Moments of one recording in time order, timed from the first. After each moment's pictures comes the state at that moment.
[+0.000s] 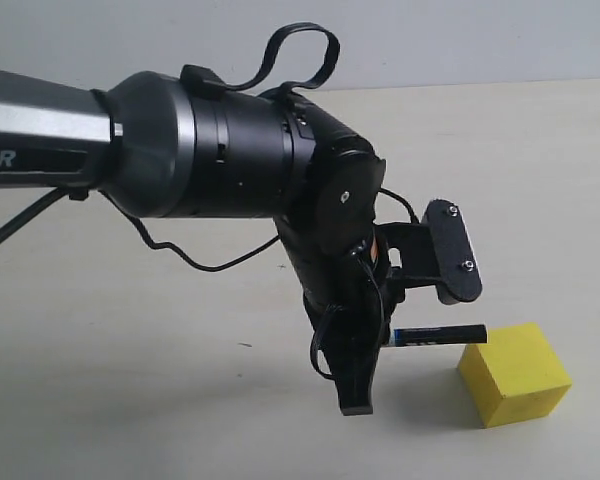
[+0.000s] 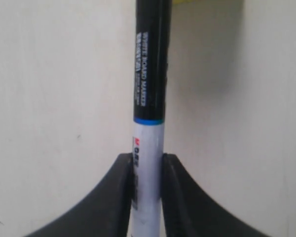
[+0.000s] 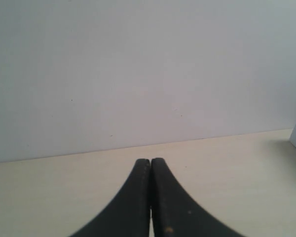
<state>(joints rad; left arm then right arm) -1.03 2.01 -1.39 -0.07 0.79 0.63 -0.12 0.01 0.00 0.06 0.06 0.04</state>
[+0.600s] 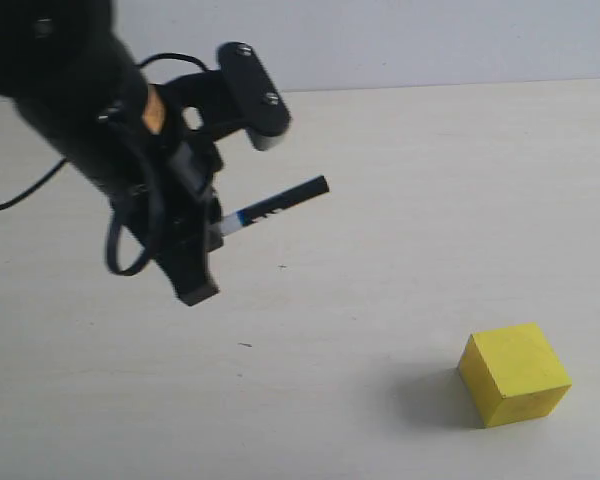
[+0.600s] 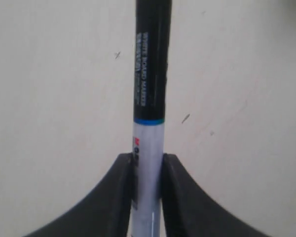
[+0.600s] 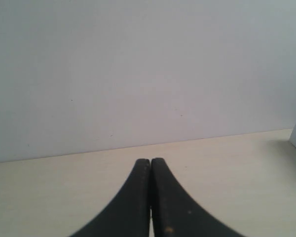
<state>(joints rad) -0.82 1.58 -1.17 0.08 0.89 0.37 -0.12 0.01 0.00 0.06 0.06 0.04</state>
